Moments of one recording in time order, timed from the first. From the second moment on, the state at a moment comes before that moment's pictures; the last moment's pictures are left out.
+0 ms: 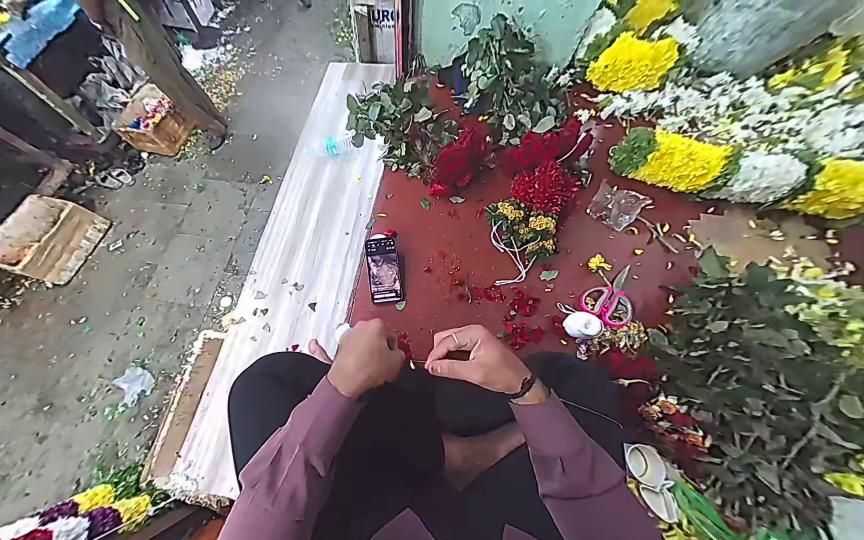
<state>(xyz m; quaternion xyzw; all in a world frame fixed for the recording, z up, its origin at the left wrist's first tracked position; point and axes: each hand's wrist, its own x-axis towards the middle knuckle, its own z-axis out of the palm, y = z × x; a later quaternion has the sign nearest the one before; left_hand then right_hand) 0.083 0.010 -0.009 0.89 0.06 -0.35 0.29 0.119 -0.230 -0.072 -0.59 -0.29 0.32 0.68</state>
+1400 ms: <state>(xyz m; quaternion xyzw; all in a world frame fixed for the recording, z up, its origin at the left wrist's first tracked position) 0.065 0.020 -0.024 0.88 0.07 -0.32 0.35 0.257 -0.225 -0.228 -0.92 -0.12 0.21 0.30</state>
